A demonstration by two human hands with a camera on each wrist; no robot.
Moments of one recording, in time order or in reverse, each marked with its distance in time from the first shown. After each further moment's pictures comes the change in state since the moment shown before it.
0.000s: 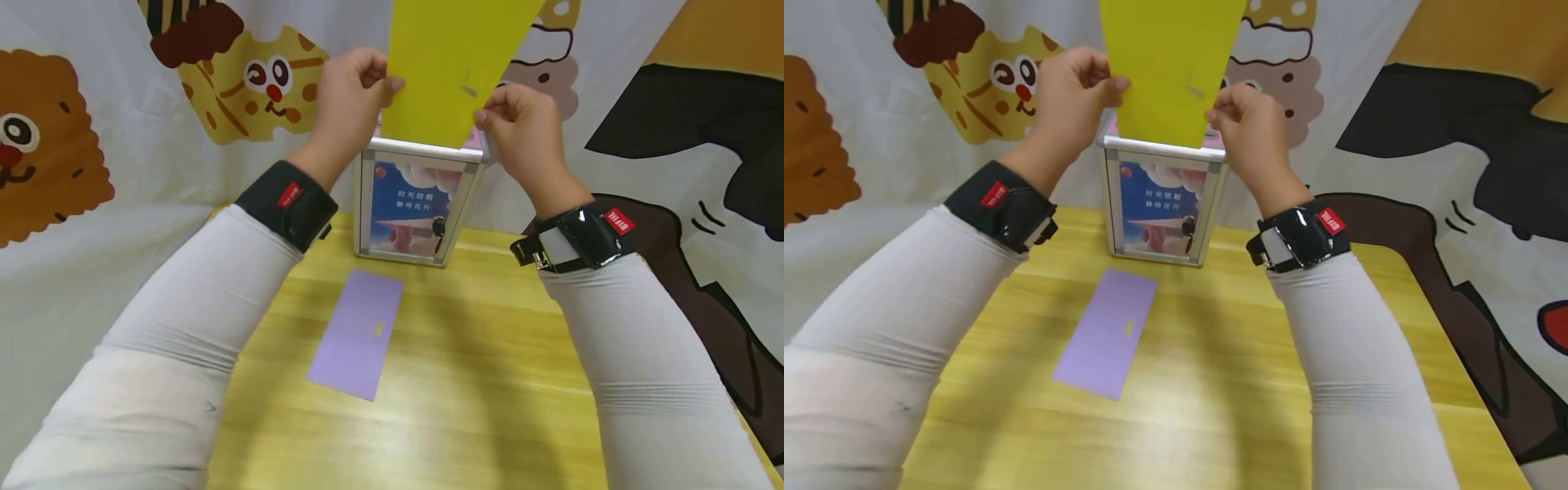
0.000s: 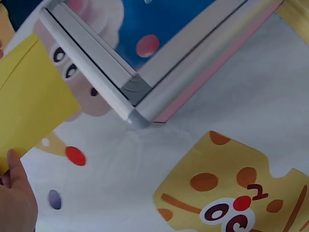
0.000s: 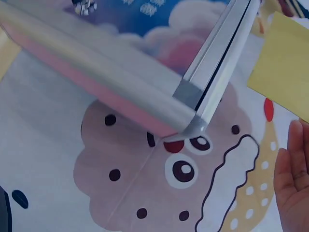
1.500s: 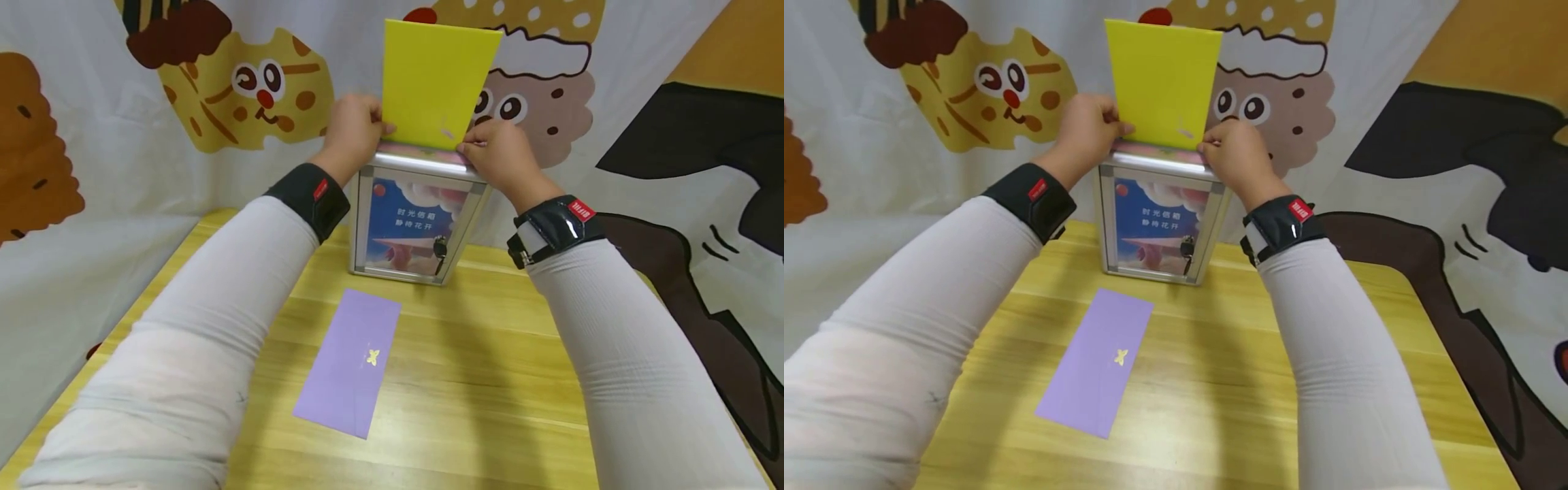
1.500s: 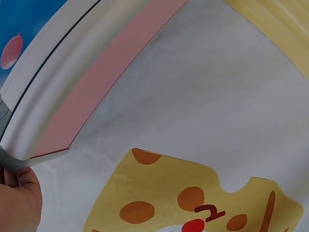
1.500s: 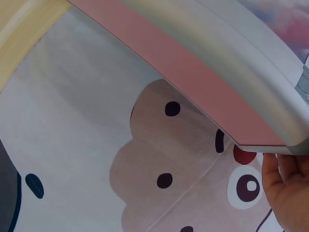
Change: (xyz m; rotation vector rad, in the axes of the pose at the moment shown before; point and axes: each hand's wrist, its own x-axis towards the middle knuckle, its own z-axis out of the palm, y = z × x) left_hand 0.053 -0.070 0.020 0.441 -0.143 -0.068; right_hand 0.046 0.040 0.042 -0.278 -0.322 0.084
